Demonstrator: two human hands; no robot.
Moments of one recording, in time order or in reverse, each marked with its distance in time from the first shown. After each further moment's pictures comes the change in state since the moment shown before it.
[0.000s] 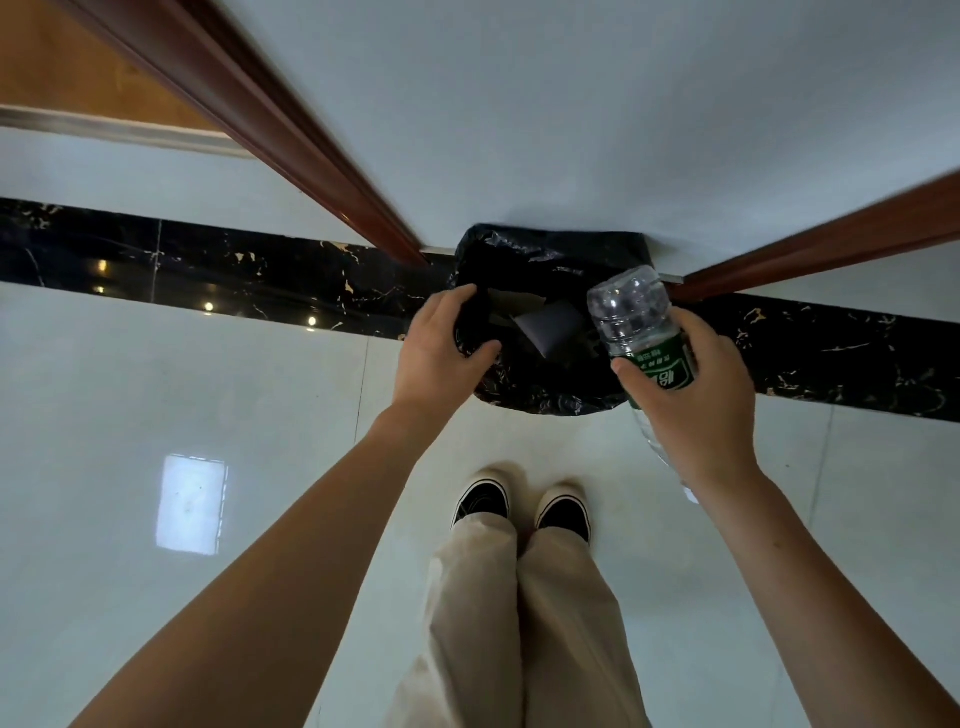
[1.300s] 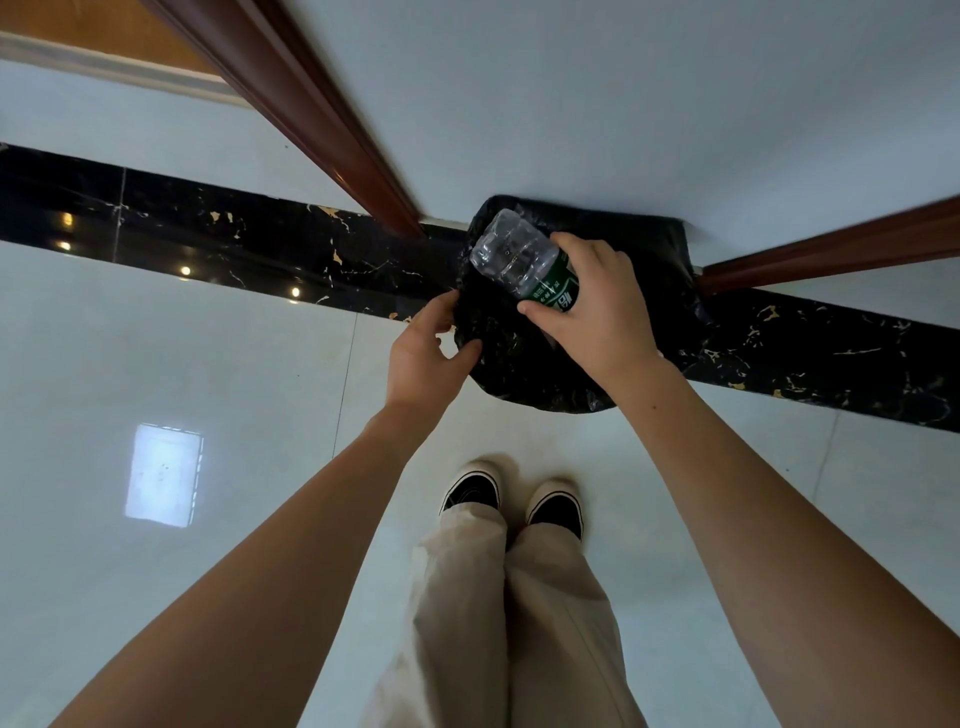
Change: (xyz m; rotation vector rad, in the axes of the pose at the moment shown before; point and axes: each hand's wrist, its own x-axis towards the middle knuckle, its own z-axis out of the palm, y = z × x) left_hand -0.003 -0.048 0.028 -0.200 0.005 -0.231; right_hand 0.076 -0.023 0.094 -0.278 -0.200 -0.324
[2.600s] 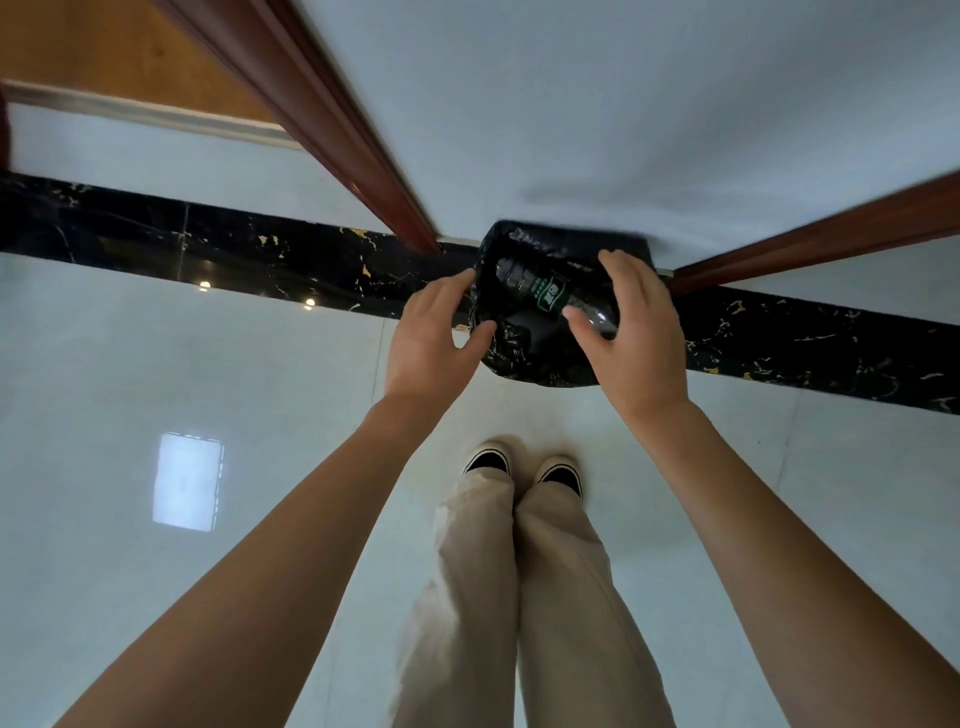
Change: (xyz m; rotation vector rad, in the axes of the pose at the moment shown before) left_hand -0.051 0.097 -0.077 0.250 0.005 0.263; right_hand -0.073 -0.048 -0.084 0.030 0.234 -0.021
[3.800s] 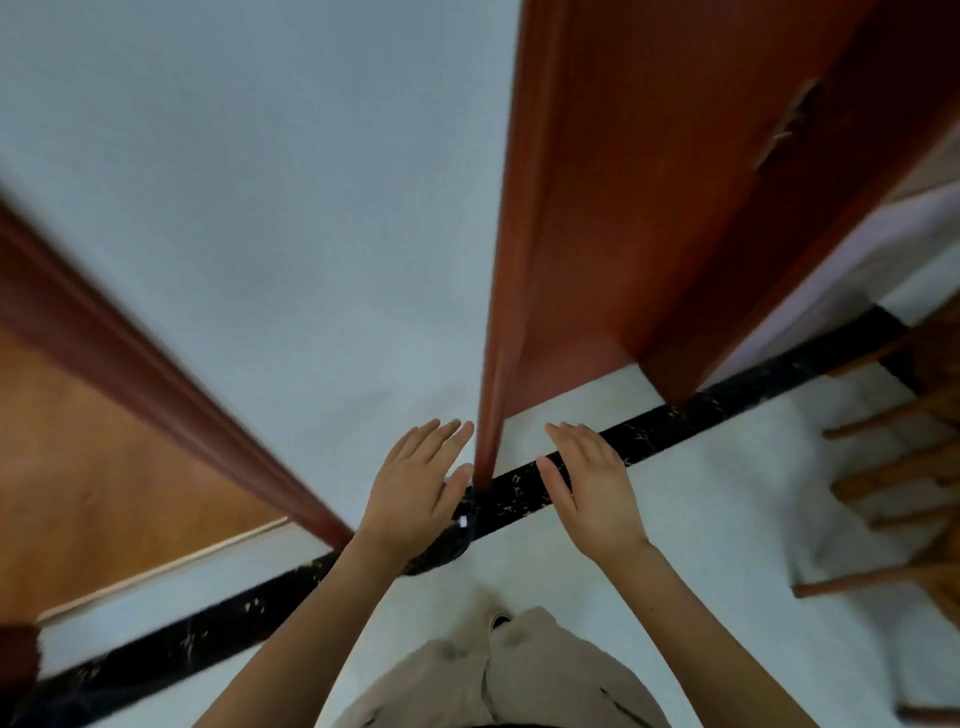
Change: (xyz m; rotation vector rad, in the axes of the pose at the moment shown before) left_hand -0.205 0.416 -0.330 0.276 -0.219 0.973; right_hand -0.242 -0.278 -0.466 -0.165 0.394 0.295
